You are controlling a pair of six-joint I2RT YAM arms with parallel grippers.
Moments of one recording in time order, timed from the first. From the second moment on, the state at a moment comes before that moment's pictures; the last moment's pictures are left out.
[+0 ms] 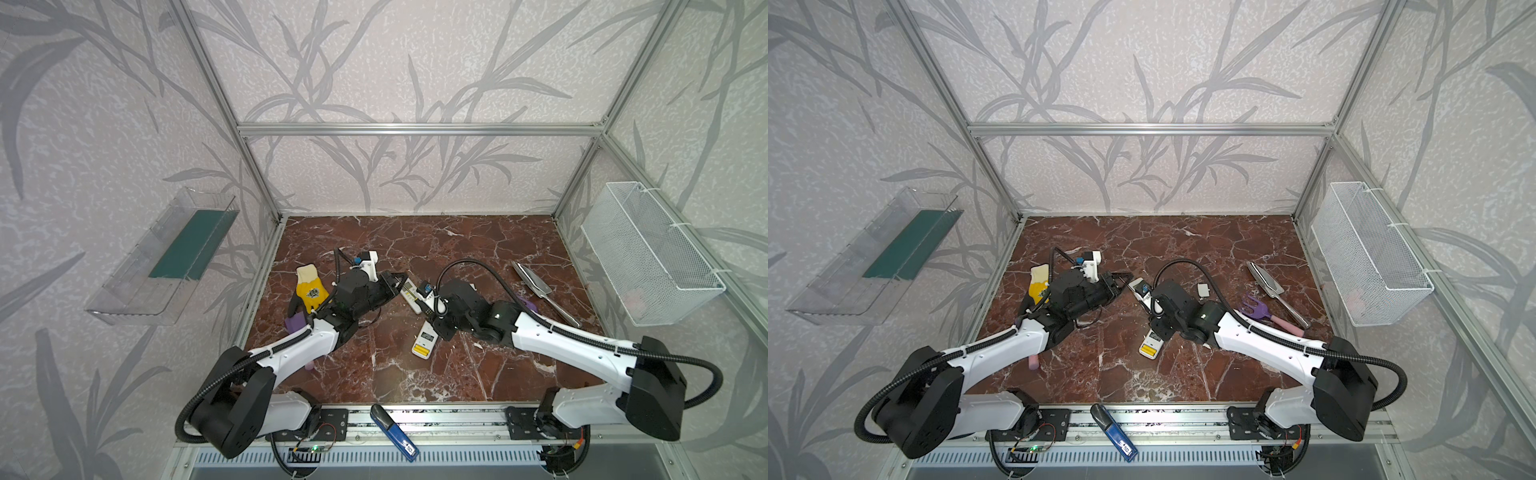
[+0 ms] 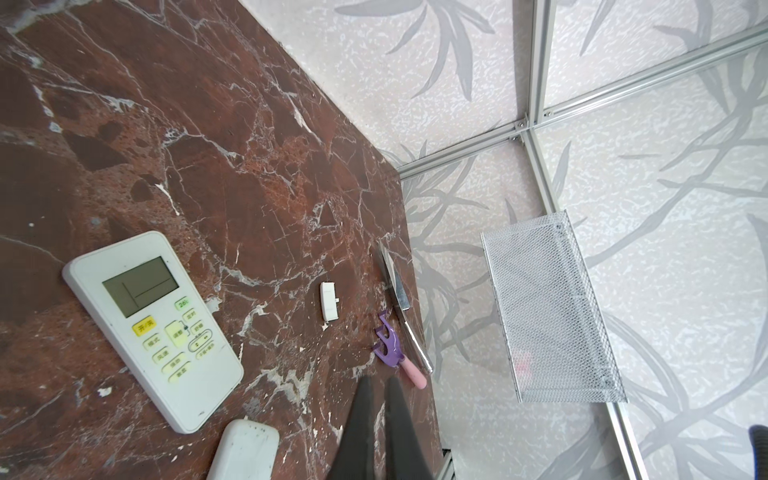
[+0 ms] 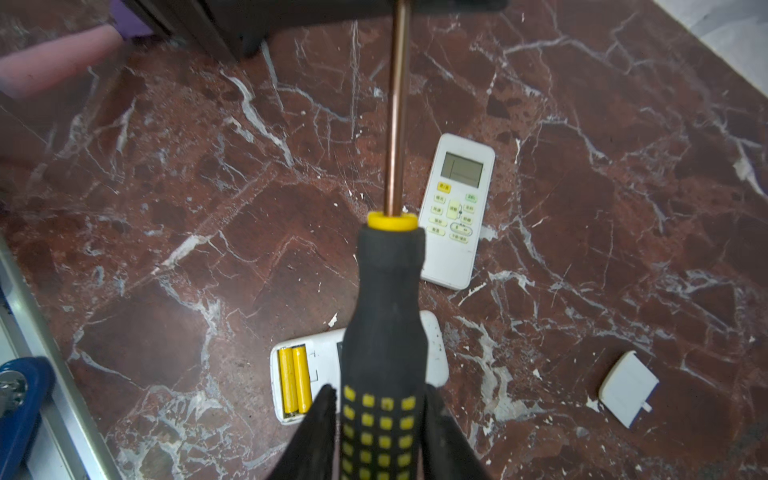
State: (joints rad) left arm -0.52 1.28 0.59 0.47 0.25 -1.12; right arm 0.92 1.32 0.93 -0.39 0.04 -0.03
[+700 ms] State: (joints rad) left arm -0.47 1.20 0.54 0.55 0.23 -1.39; right arm 0.69 1.12 0.82 -0.15 -0.36 -0.17
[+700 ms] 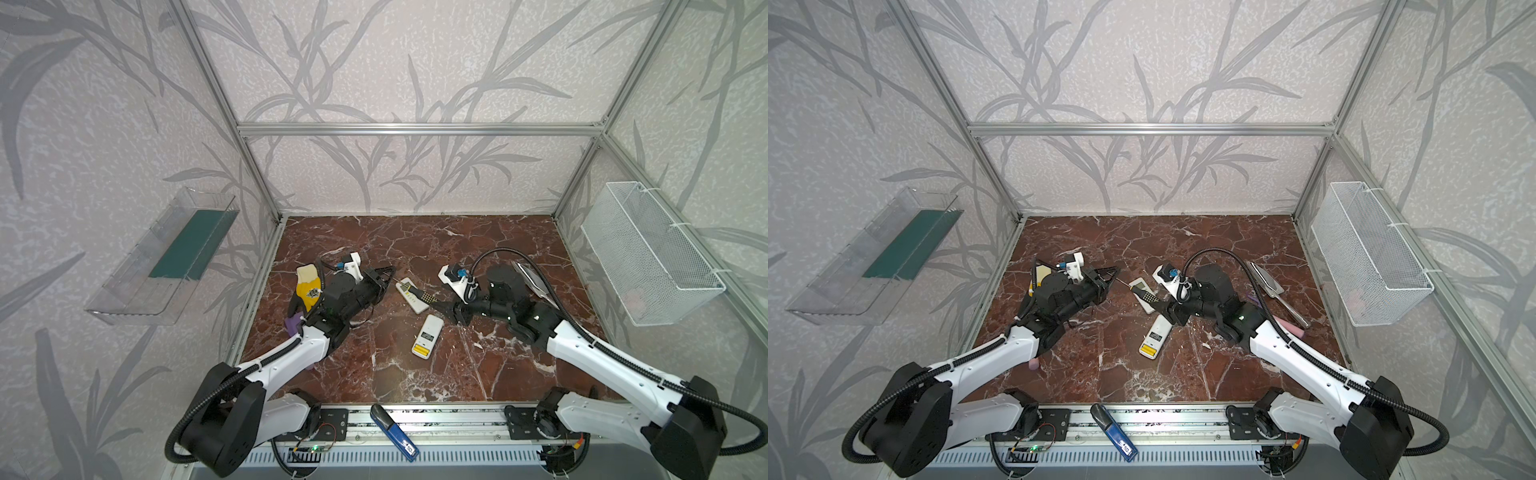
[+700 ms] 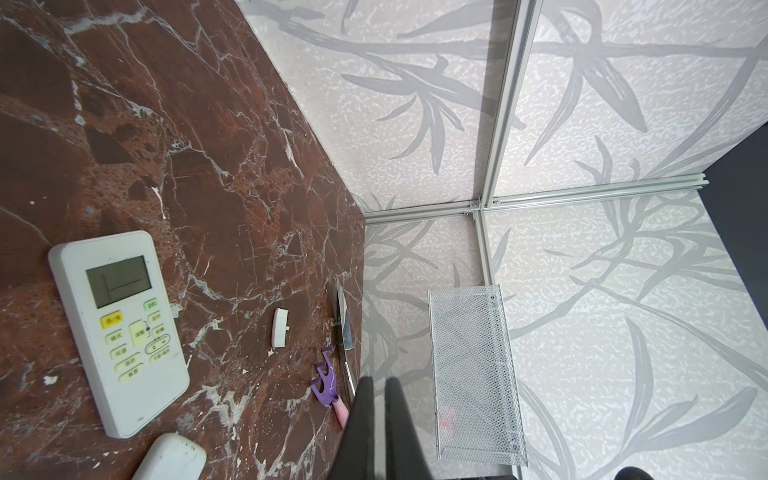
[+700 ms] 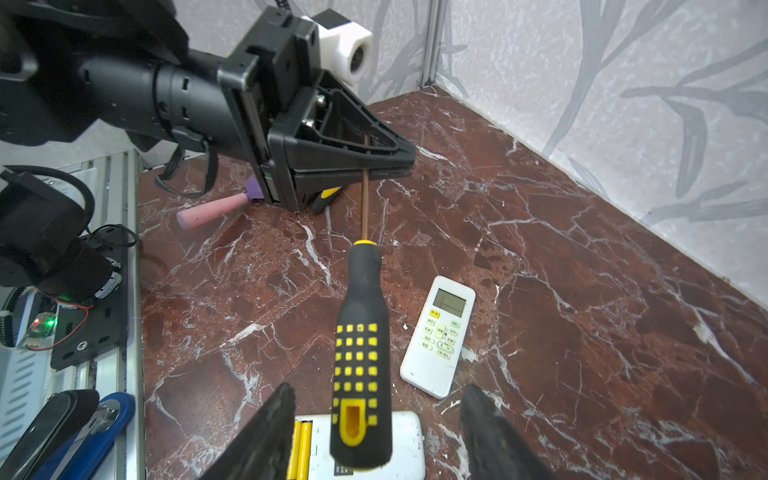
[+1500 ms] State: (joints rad) left arm -0.46 1.20 0.52 0.59 0.25 -1.46; right arm 0.69 1.20 0.84 -0.13 -0.40 -0.21
